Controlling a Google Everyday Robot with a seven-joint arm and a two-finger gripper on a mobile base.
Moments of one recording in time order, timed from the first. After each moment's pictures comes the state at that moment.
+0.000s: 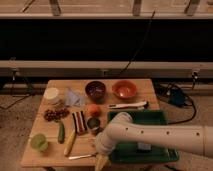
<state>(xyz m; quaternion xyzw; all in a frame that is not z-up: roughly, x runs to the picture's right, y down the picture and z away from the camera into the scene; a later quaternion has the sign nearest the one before) -0.061 0.334 0.718 -0.37 -0.29 -0.04 0.88</state>
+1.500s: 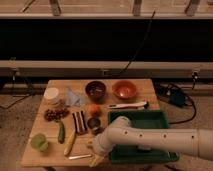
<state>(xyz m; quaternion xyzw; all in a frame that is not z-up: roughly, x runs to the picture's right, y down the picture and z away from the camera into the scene) -0.081 0.340 0.742 -0.35 -0.32 -0.02 0.88</state>
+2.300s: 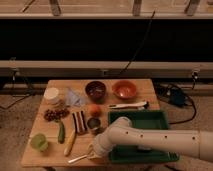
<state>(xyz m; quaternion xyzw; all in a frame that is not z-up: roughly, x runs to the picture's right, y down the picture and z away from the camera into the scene) -0.085 0.340 0.739 -0.34 -0.34 -0.02 0.88</state>
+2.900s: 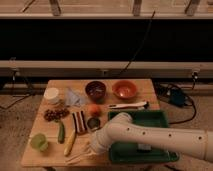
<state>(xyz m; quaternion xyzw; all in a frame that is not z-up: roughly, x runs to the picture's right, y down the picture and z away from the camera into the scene) -0.099 0.304 0.698 -0.32 -0.36 -0.03 0.87</state>
